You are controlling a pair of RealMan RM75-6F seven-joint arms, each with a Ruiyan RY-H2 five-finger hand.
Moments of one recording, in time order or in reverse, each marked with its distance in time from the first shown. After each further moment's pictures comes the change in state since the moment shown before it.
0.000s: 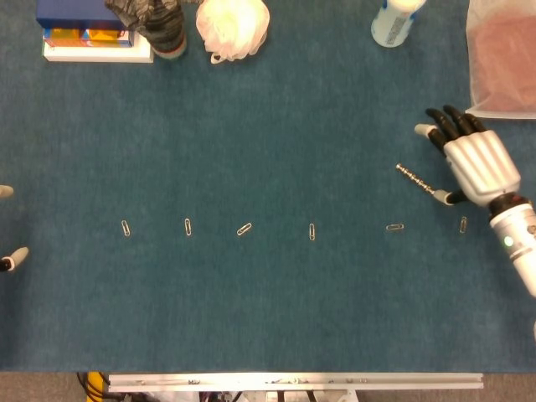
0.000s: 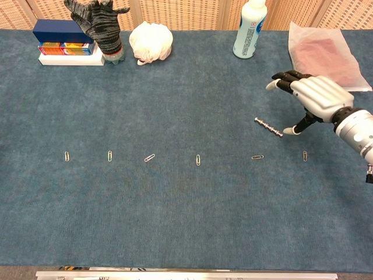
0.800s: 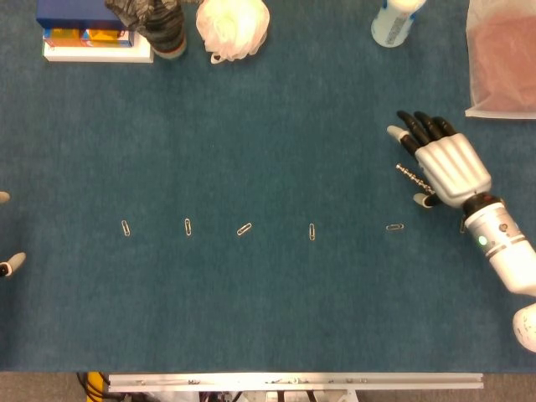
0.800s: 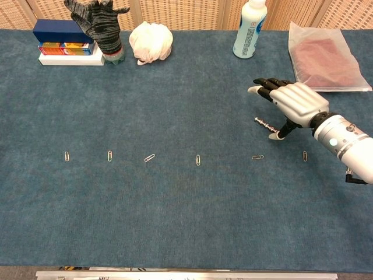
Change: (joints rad) left arm 0.016 -0.009 0.005 0.021 -0.001 0.001 -0.024; right arm 0.053 -0.091 -0.023 0.093 -0.009 -0.024 -0.030
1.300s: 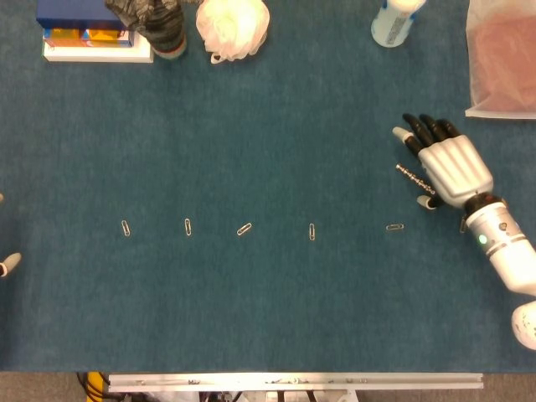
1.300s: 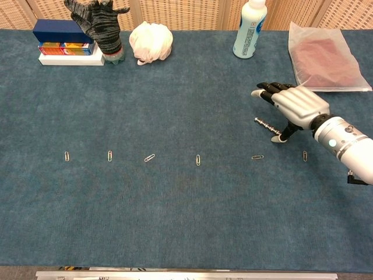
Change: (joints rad) left arm 0.012 0.000 -0.006 0.002 -0.016 0.004 -0.018; right arm 0.007 -0.008 -0.002 0.014 0.058 -0.030 -0.048
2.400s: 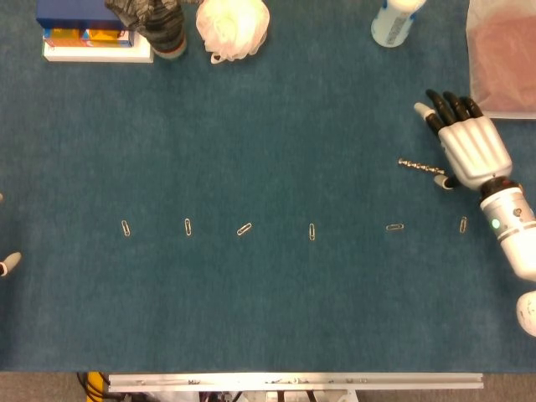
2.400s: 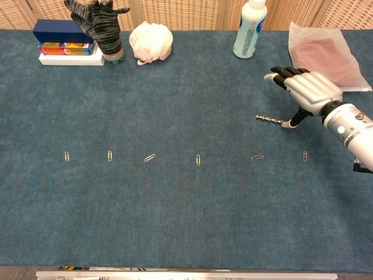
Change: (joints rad) left arm 0.001 0.004 -0.007 -0.013 -0.010 -0.010 0.012; right arm 0.010 0.009 0.032 0.047 0.044 0.027 0.000
